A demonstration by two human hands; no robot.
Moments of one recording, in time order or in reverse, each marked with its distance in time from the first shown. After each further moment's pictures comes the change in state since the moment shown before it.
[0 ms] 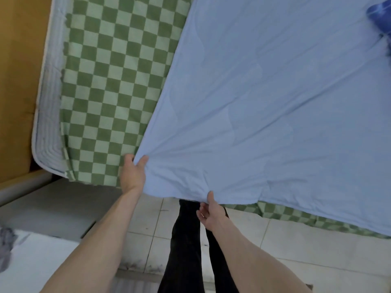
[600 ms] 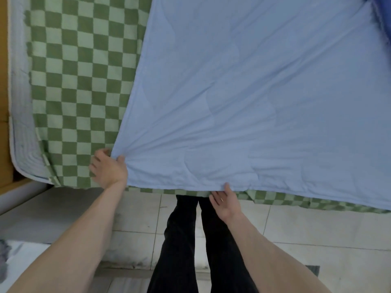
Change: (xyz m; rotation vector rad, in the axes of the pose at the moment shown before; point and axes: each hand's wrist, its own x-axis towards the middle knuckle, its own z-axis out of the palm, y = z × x) left_hand 0.006 0.004 0.003 0.410 0.270 0.068; right_hand 0.033 -0.034 -0.070 0.241 -0.206 -0.050
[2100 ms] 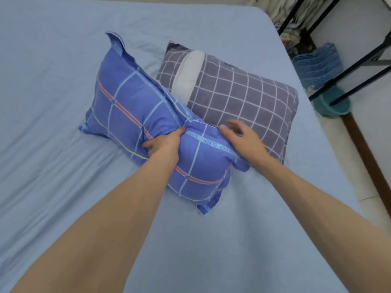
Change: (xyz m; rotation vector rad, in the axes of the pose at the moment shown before) left_hand -0.508 0.882 0.249 -0.595 -0.527 -0.044; right_hand -0.100 -0.908 -0.239 -0.922 0.117 -1.383
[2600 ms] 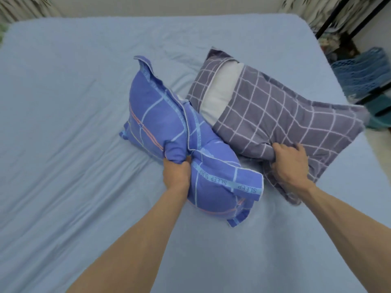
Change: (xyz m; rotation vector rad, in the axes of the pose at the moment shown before) left_hand 0.021 -0.054 -0.064 0.058 0.090 0.385; right_hand 0.016 0.045 0.004 -0.945 0.171 -0.268
